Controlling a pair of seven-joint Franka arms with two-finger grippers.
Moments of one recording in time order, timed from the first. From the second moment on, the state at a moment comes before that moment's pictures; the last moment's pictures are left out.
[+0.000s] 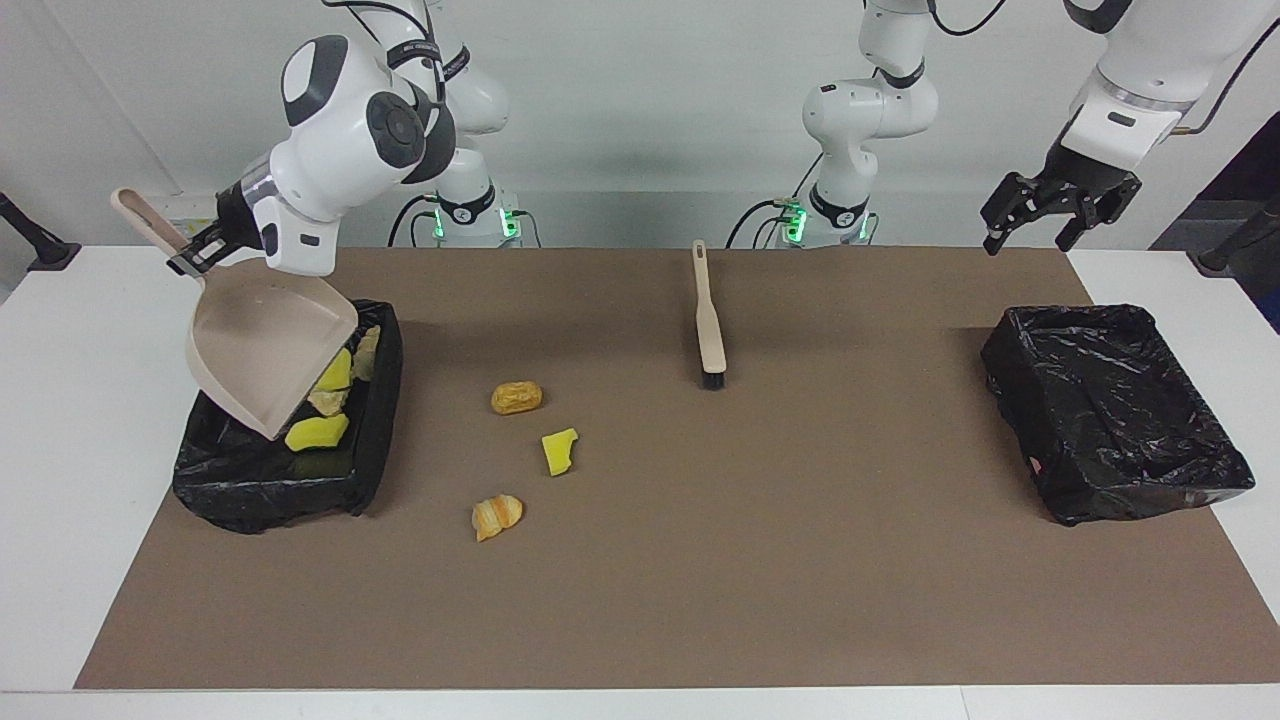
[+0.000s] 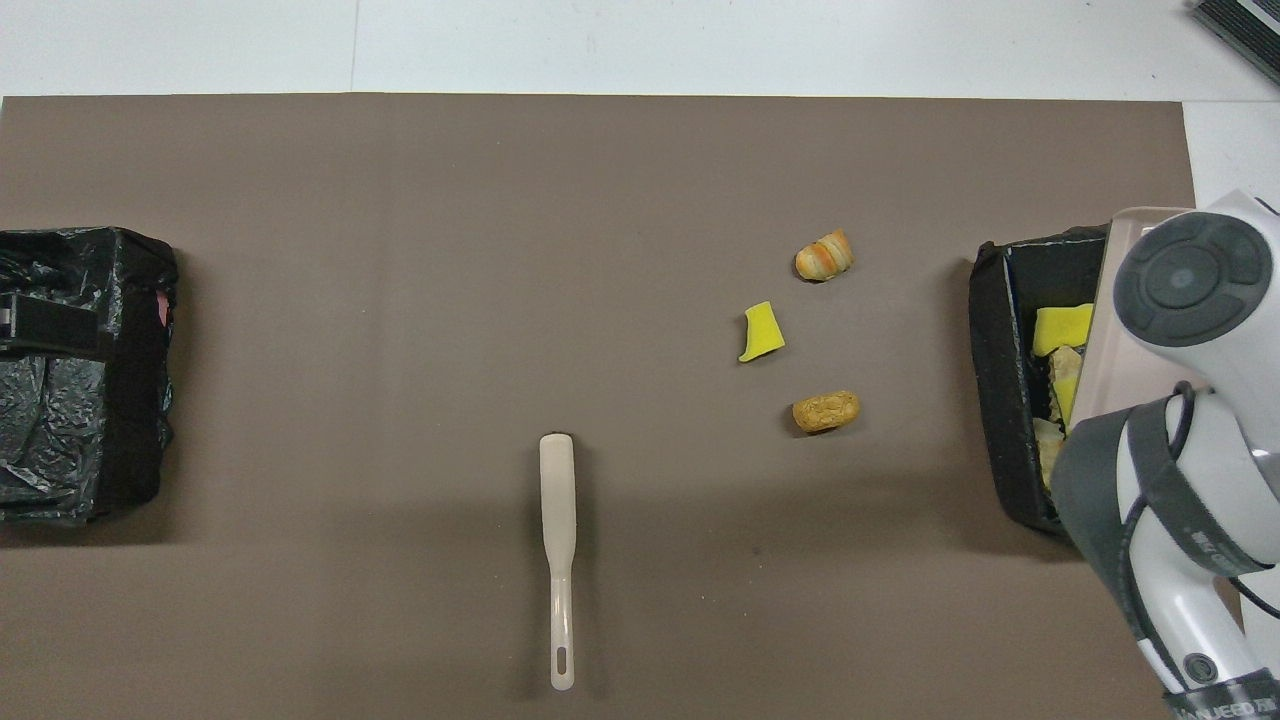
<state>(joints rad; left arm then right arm) 0.04 -0.08 -0.07 -1.58 -0.02 1.53 -0.05 -0.06 -0.04 0.17 -1.84 -0.92 1.59 -0.96</state>
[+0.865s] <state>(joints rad) 0.04 -0.08 -0.07 -1.59 -0.02 1.53 -0.05 0.08 -0.01 0.19 -1.76 -0.41 1.67 -0.33</state>
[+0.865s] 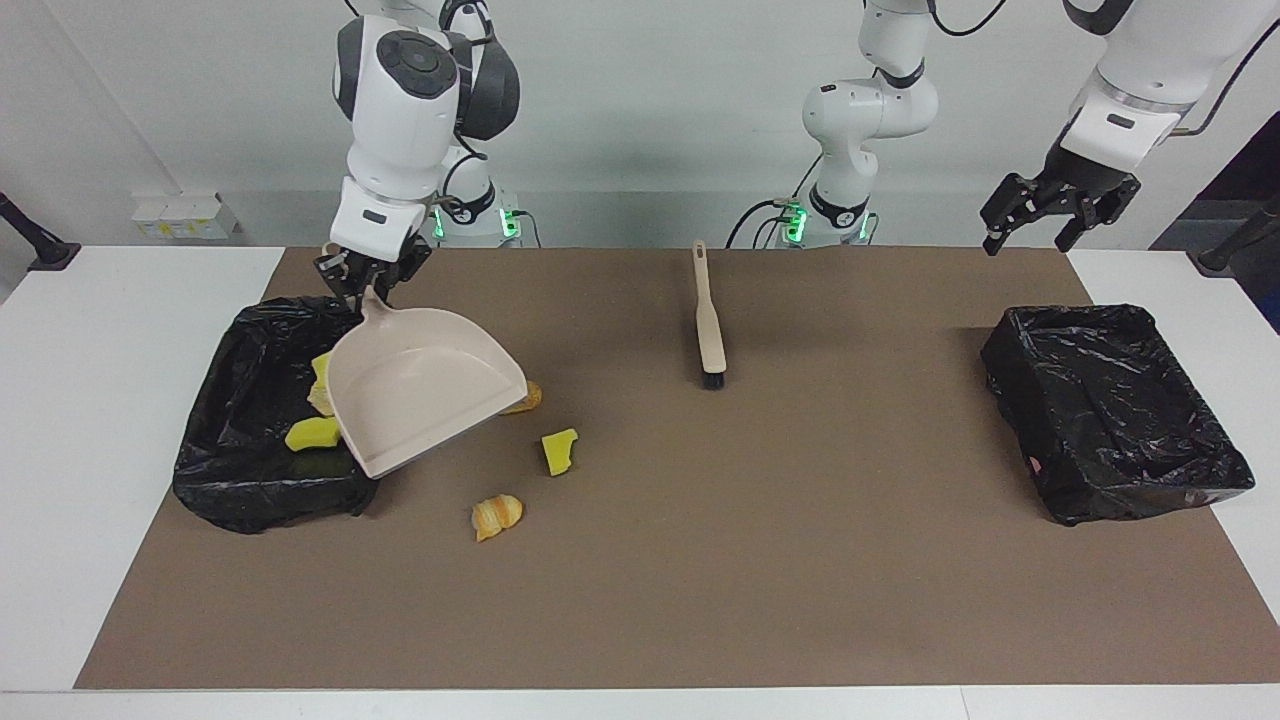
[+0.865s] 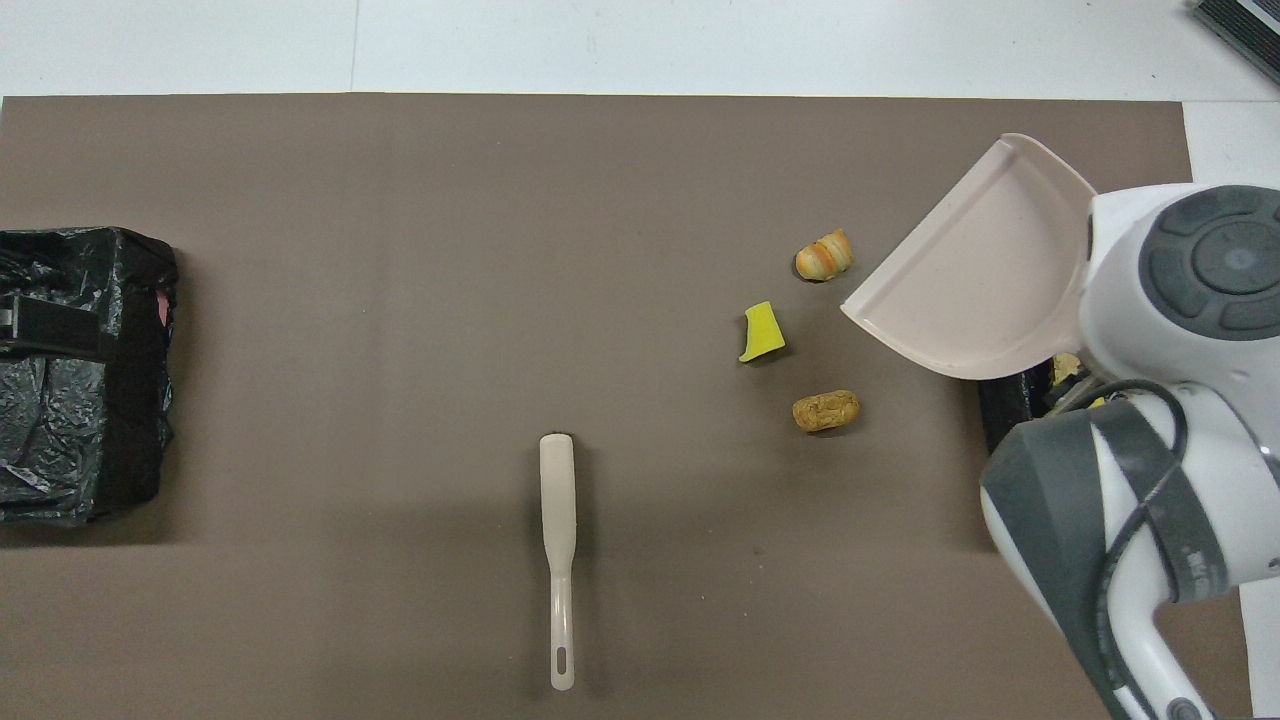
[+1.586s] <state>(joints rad) 0.04 -0.08 -0.07 -1.59 -0.02 1.53 -0.05 0.15 0.05 0.19 -1.69 -0.23 1.67 -0.05</state>
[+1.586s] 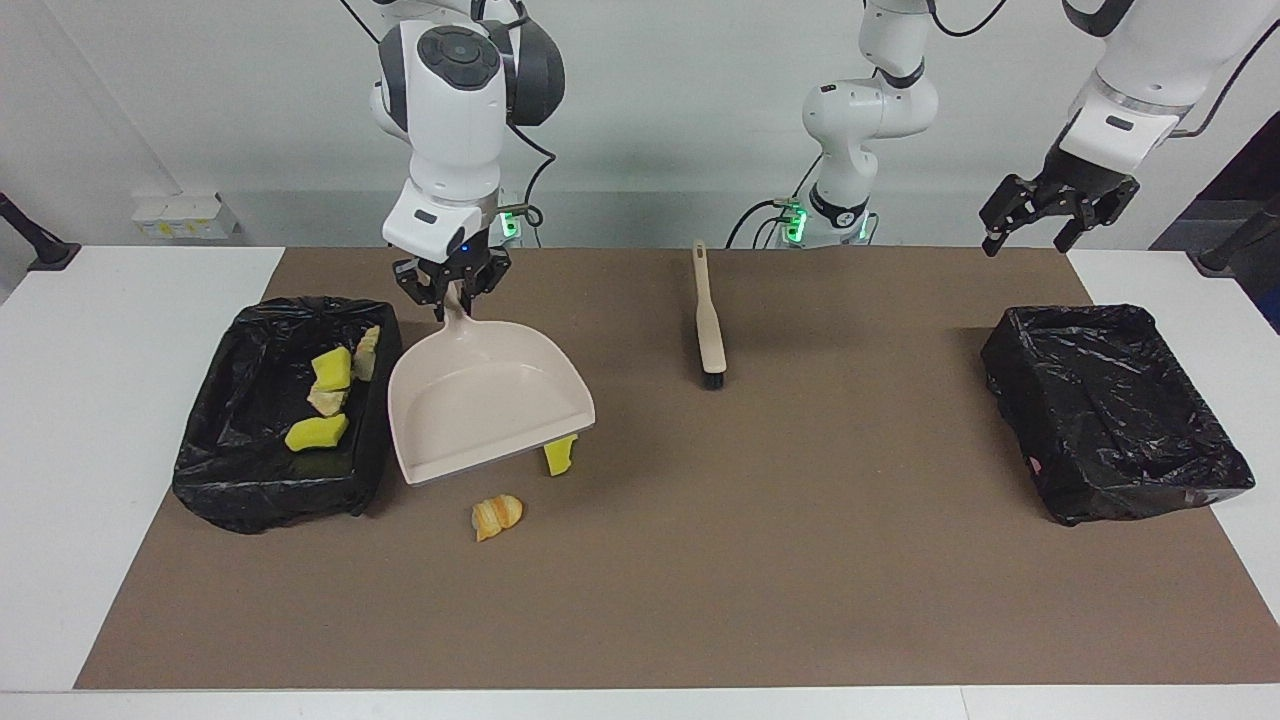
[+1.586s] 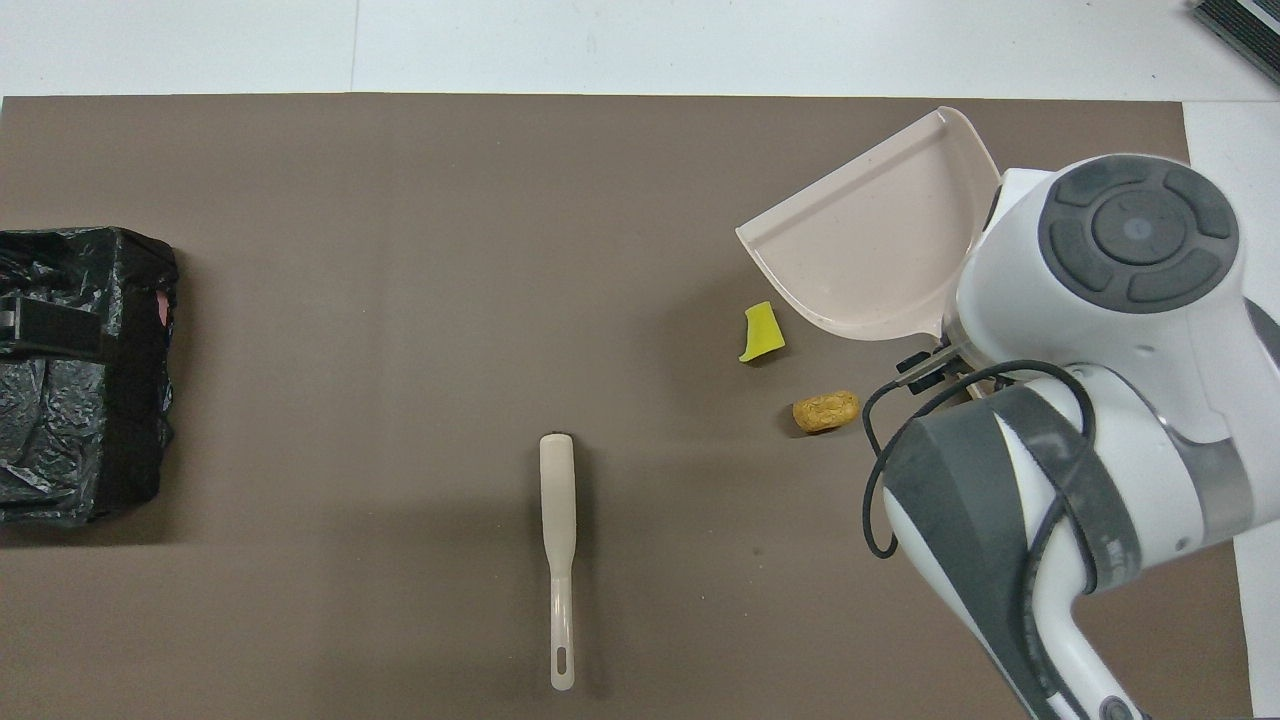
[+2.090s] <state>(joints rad) 0.04 -0.08 -0.07 -1.59 -0.02 1.53 -0.05 0.16 0.05 0.19 -1.69 -0.21 1.66 -0.04</state>
